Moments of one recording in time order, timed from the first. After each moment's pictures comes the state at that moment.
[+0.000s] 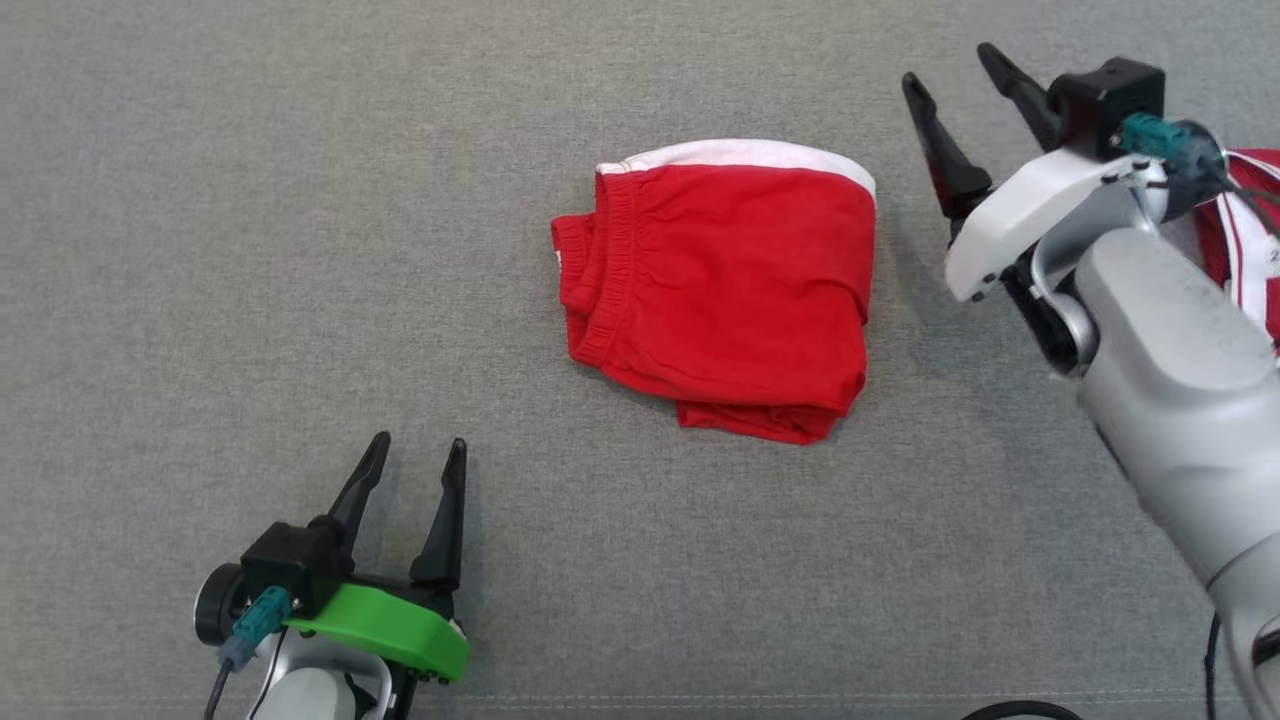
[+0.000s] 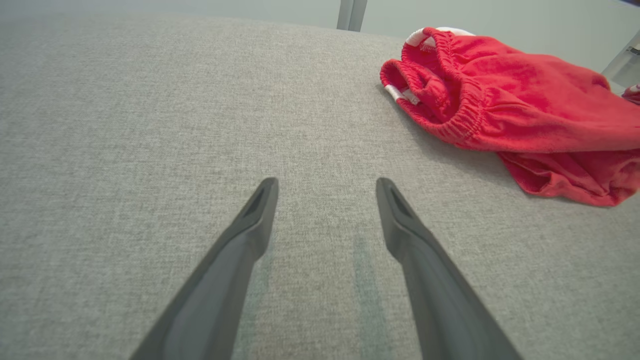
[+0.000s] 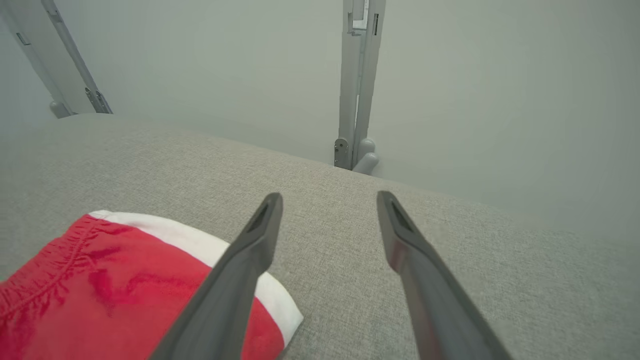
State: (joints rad) left arm -0.14 0.12 -0.22 0.29 -0.31 -0.13 -0.26; right arm -0.97 -0.33 0.63 0.81 0.57 0.13 -0.26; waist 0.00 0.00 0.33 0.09
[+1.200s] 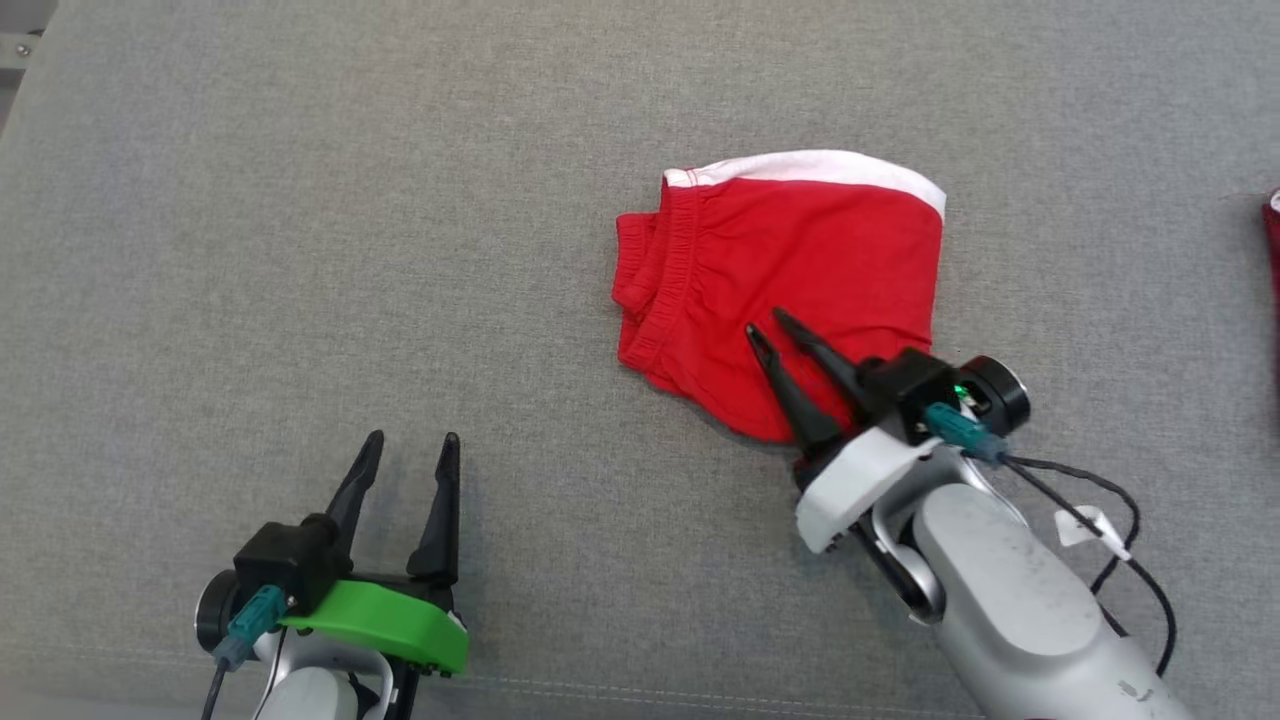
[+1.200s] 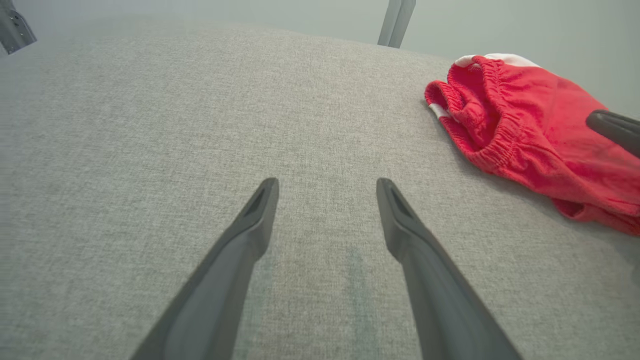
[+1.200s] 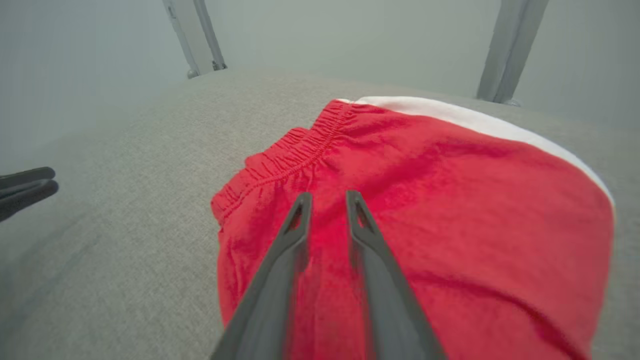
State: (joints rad) left arm -0.15 0.08 -0.20 0.32 -0.31 -0.13 -0.26; right arm -0.52 -0.09 0.47 0.51 0.15 0.13 -0.26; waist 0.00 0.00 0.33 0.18
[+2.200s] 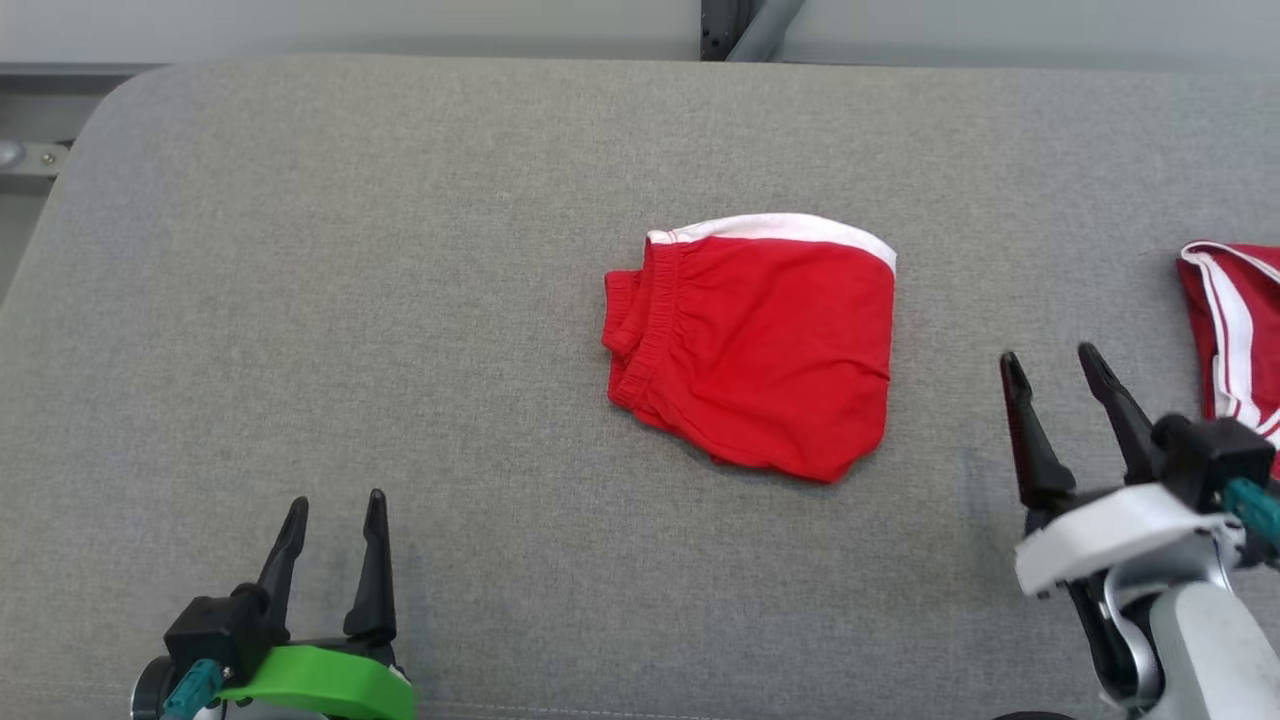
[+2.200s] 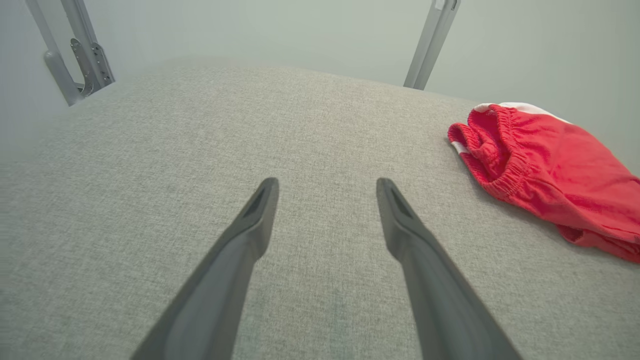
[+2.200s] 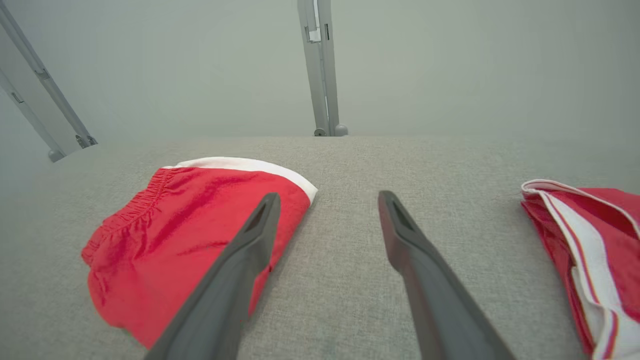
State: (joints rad) left arm -0.02 0.06 -0.03 0.26 -0.27 -0.13 -0.26; right arm -0.15 -0.16 0.01 0.11 0.25 0.13 -0.11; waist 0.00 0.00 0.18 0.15
